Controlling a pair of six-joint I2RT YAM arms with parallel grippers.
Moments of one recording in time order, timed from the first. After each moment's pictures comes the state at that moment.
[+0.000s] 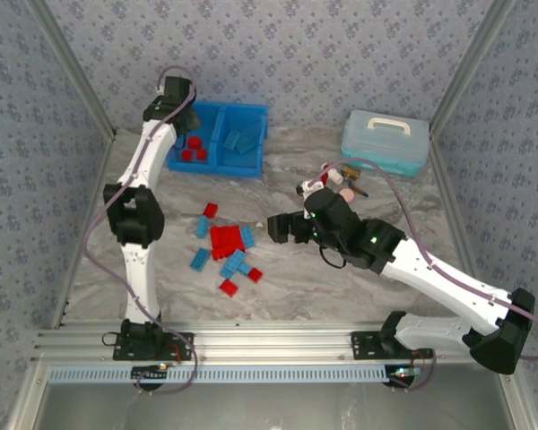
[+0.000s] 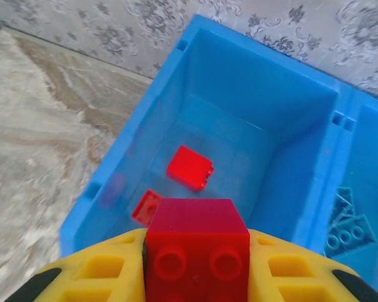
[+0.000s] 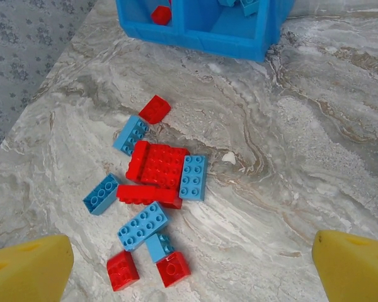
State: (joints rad) left arm -0.17 2.31 2.35 -0.84 -0.24 -0.44; right arm 0.92 1.13 1.10 -0.59 0.19 0.54
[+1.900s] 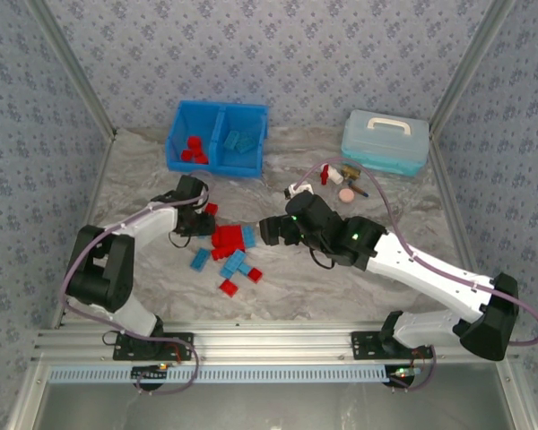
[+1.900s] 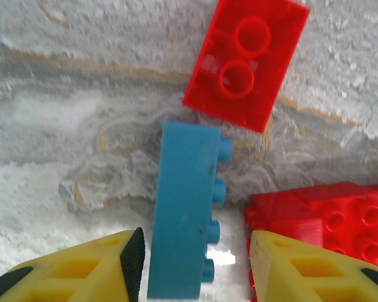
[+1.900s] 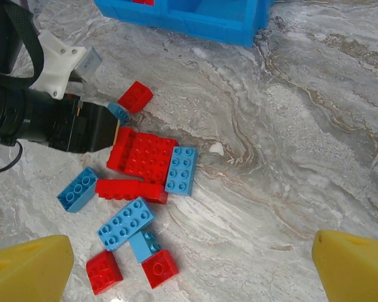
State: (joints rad) left arm -0.32 1.61 0.95 -0.52 -0.02 -0.36; right arm 0.98 1.24 1.15 -0.63 0.28 0.56
